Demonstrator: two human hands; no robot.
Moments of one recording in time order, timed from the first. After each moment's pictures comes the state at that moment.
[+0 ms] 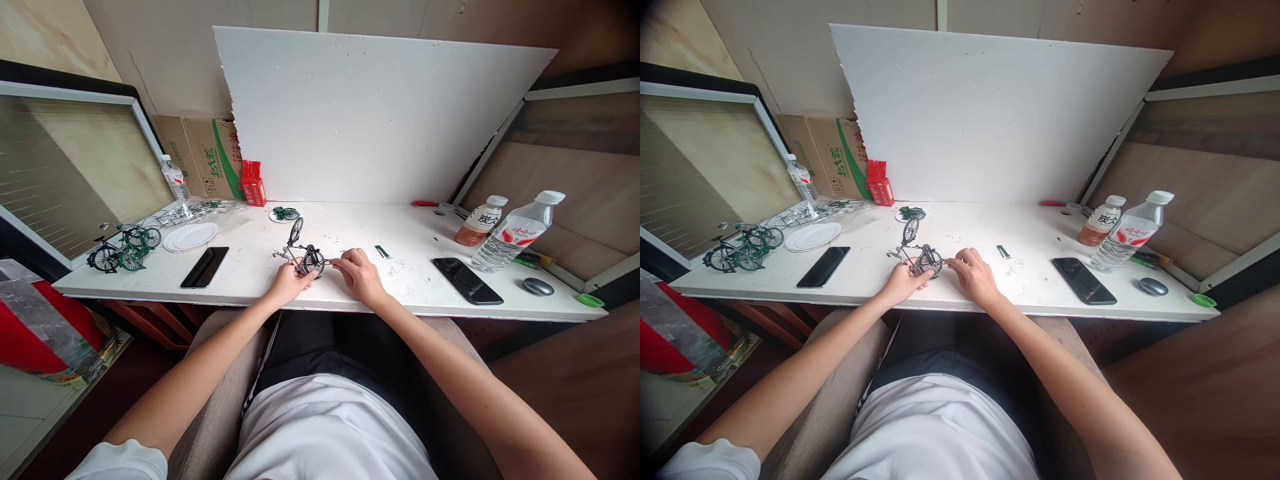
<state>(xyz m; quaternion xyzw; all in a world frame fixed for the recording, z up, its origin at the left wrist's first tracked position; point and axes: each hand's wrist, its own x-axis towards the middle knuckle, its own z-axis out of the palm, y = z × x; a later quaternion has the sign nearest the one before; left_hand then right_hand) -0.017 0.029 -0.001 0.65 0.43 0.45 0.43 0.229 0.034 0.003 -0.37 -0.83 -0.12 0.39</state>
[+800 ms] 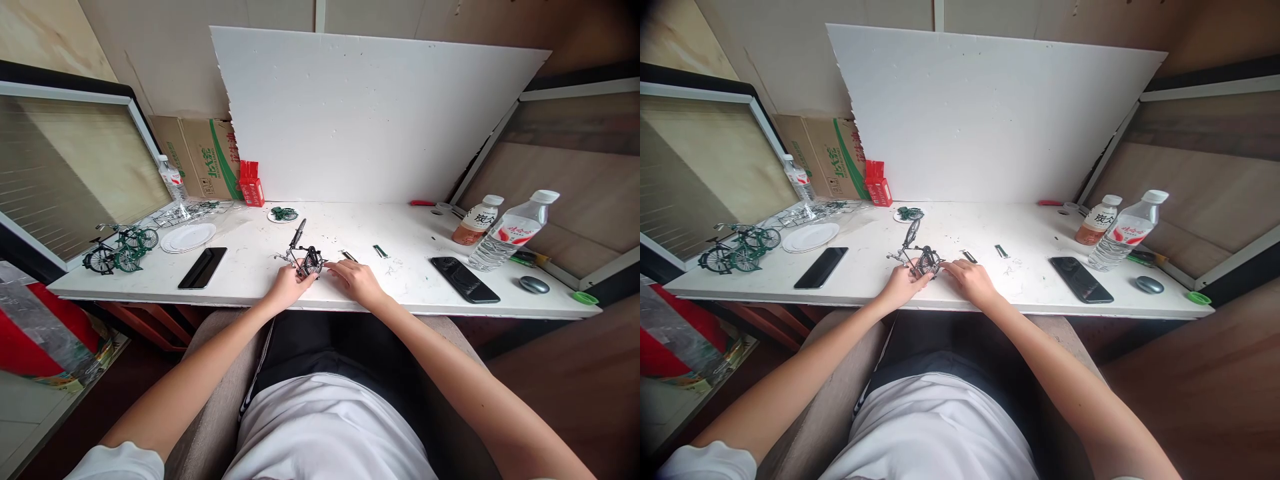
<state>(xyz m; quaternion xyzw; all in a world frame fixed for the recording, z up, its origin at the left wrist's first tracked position) -0.016 0.027 -0.012 0.69 0.42 0.45 0.37 0.233 0.033 0.001 -0.35 -0.88 -0.07 0.32</state>
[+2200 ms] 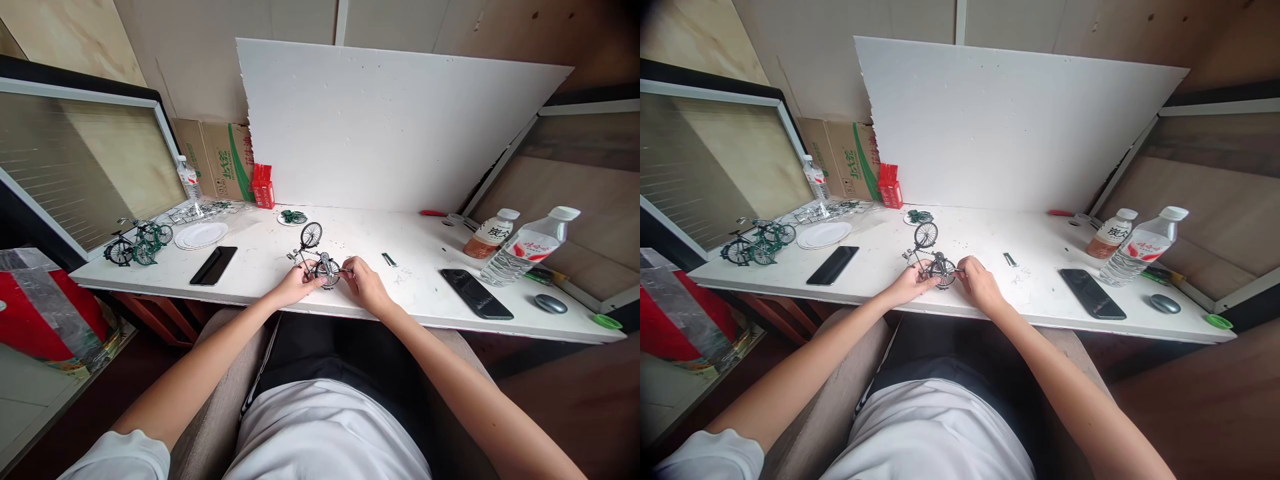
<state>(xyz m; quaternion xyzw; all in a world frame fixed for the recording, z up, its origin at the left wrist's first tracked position) -0.022 0.030 0.002 0.66 0.38 0.42 0.50 0.228 0.033 0.006 -0.35 -0.85 -0.03 0.39</state>
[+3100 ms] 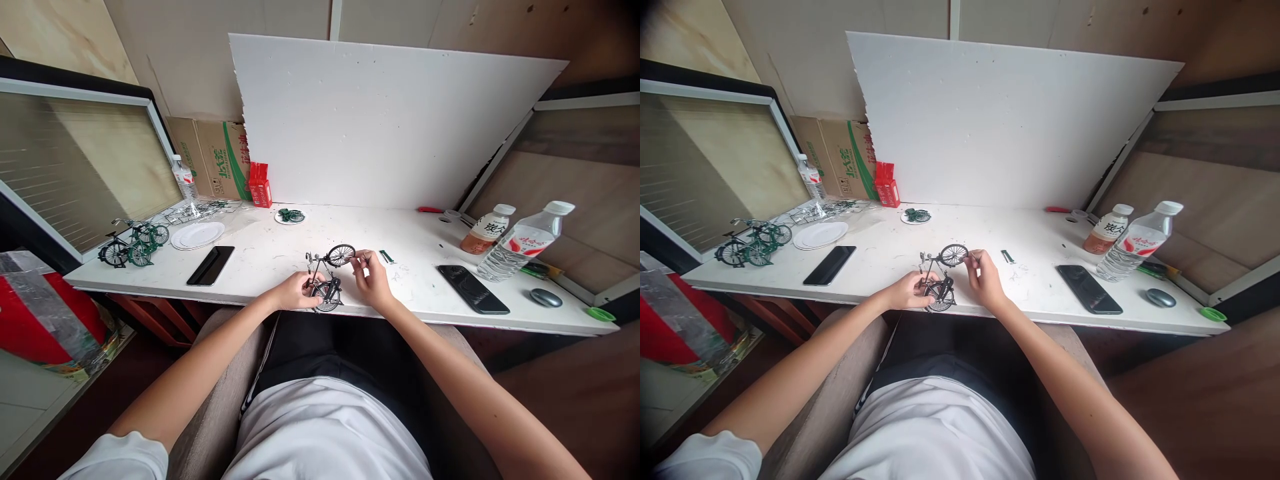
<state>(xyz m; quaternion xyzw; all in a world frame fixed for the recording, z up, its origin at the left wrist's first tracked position) -0.029 0.014 0.020 0.79 0.32 0.30 0.43 0.234 0.035 0.005 -0.38 -0.75 0.08 0.53</state>
